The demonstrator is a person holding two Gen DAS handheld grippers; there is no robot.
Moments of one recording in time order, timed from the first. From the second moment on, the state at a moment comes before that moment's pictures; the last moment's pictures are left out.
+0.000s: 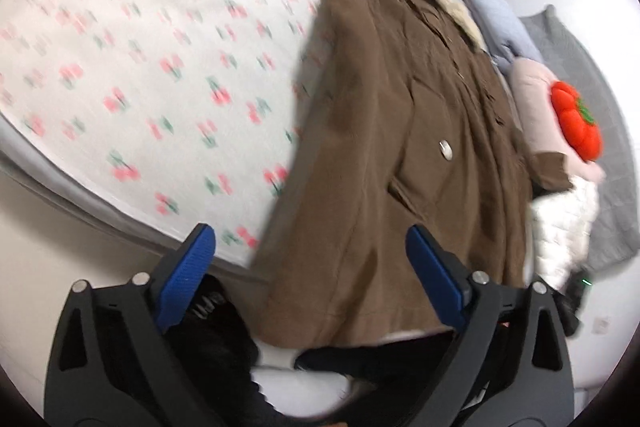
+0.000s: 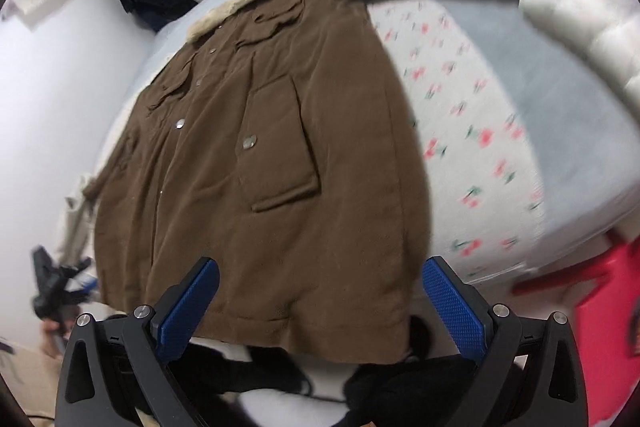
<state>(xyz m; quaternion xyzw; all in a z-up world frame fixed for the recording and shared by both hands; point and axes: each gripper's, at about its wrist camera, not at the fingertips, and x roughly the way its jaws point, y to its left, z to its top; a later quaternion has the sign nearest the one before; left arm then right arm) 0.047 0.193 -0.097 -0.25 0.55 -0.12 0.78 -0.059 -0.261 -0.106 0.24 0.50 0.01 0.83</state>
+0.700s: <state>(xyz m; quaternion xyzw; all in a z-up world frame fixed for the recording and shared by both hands) 0.029 0.196 -0.098 -0.15 0.57 -0.06 0.81 -0.109 -0.299 -0.081 0.24 0.46 -0.10 0.85</state>
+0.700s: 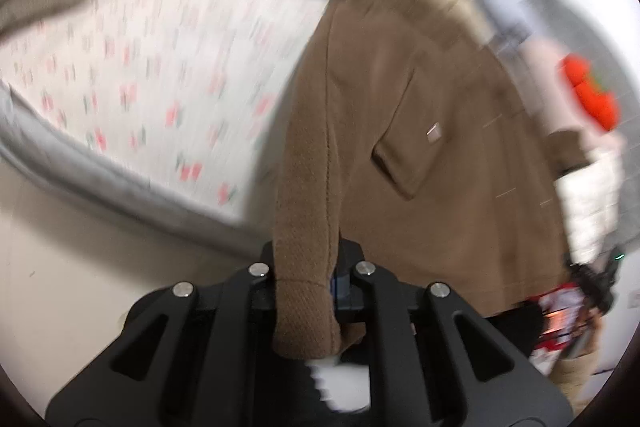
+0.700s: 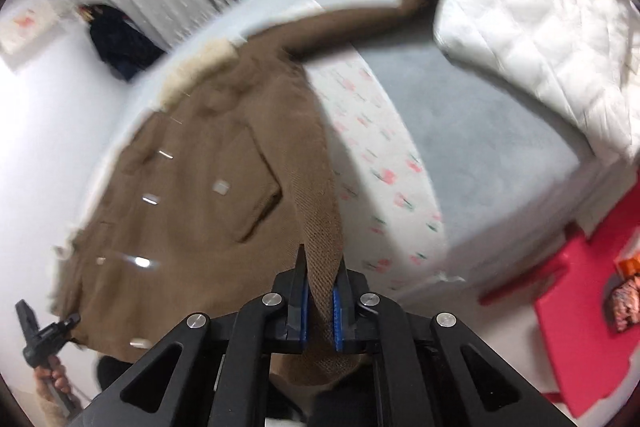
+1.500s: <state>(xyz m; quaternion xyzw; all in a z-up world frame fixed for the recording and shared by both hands) 0.236 0.148 -0.066 -0.12 0.46 -0.03 0.88 0.130 -0.308 -0.098 0.19 0.46 -0.09 0.86</state>
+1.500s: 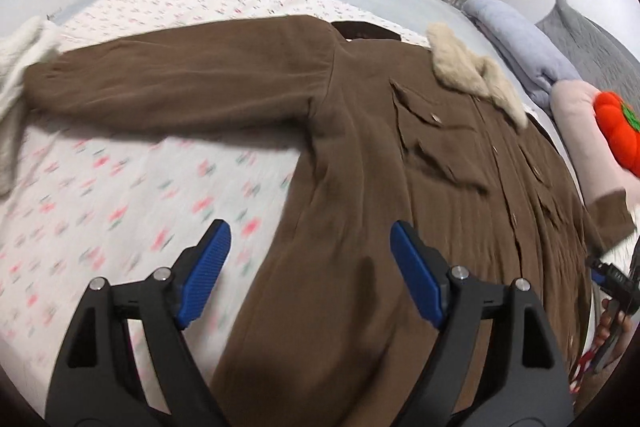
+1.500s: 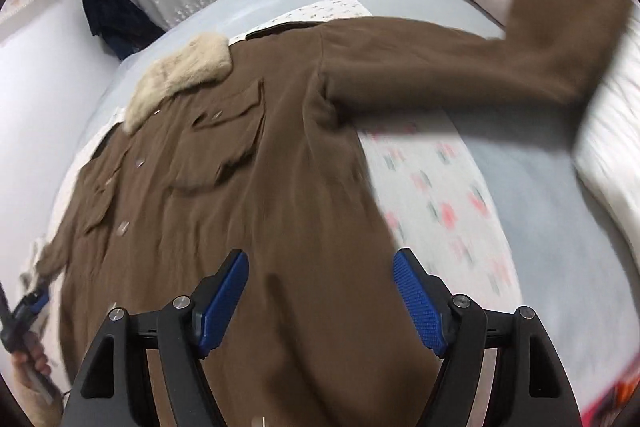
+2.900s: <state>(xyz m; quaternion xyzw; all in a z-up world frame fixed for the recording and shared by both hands) 0.312 0.390 -0.061 -0.21 0.29 0.30 0.89 0.154 -0.192 -0.088 -0.01 0.41 -0.10 0.91</state>
